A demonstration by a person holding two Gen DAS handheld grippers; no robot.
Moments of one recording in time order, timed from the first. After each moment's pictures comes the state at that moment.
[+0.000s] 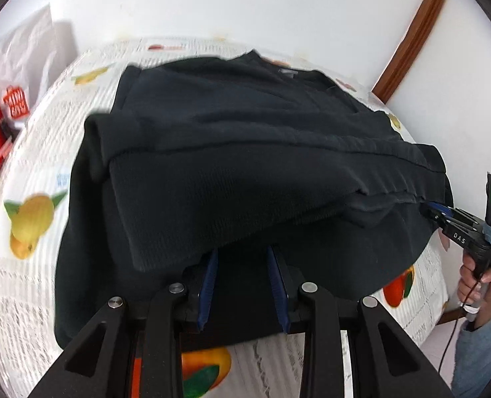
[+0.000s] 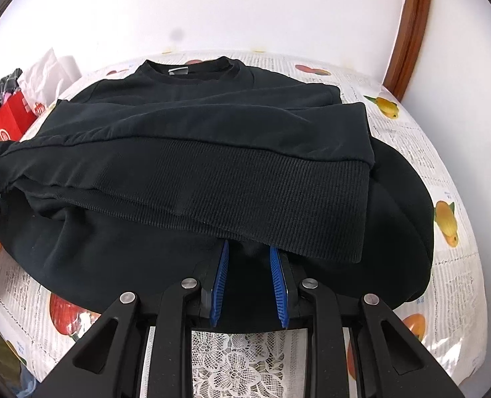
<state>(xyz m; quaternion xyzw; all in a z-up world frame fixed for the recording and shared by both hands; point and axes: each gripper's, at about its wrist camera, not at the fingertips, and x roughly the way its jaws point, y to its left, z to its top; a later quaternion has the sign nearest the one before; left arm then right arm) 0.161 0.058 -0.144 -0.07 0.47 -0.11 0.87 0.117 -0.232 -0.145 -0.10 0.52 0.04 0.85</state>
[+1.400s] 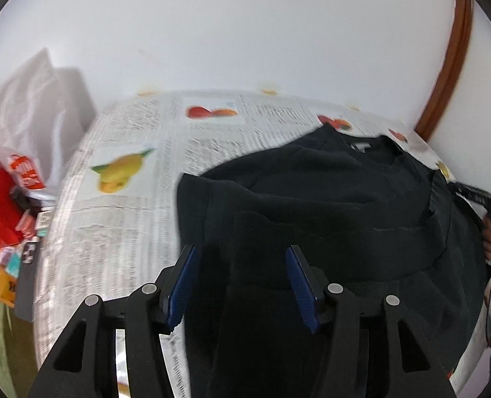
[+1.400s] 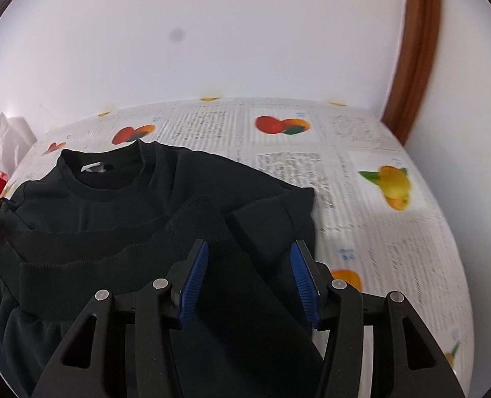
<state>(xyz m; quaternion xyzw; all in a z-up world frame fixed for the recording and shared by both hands) 0.294 0.125 -0.127 -0.03 0.44 -0.07 0.90 0.312 -0.274 -0.154 -0.06 0.49 0.03 0.87</state>
